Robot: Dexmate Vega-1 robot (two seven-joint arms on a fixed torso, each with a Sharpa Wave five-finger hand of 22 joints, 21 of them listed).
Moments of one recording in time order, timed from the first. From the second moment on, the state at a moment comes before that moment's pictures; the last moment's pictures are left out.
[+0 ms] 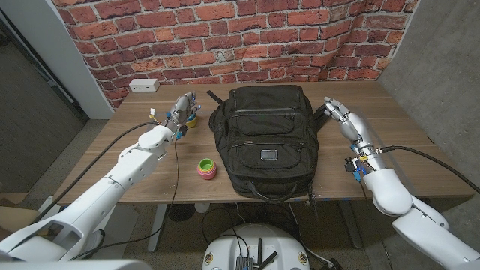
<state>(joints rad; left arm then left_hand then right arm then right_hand) 0.85 0.64 0.36 -1.52 -0.59 -0.01 0.15 0.06 0.09 0.68 0.03 0.19 0.02 0.02 0.18 0.17 0.02 0.00 0.19 0.17 0.04 -0.01 0.17 0.17 0.24 -0.04 0.19 0.17 -1.49 -0.73 -0.08 -1.99 0.00 0.33 -0.39 0.13 0.10 0.37 -0.02 0.19 0.19 -0.04 0.19 0.17 0.22 -0.03 0.20 0.19 0.13 -0.04 0.22 0.35 0.31 -0.04 0.20 0.16</state>
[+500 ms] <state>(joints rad) 0.86 0.65 0.36 -1.53 -0.59 0.00 0.14 0.06 0.09 0.67 0.02 0.19 0.02 0.02 0.18 0.17 0.02 0.00 0.19 0.17 0.04 0.00 0.17 0.17 0.24 -0.04 0.19 0.16 -1.59 -0.71 -0.04 -2.07 -0.19 0.30 -0.43 0.14 0.10 0.38 -0.04 0.19 0.17 -0.05 0.19 0.17 0.22 -0.04 0.20 0.19 0.15 -0.04 0.22 0.34 0.34 -0.04 0.20 0.16</state>
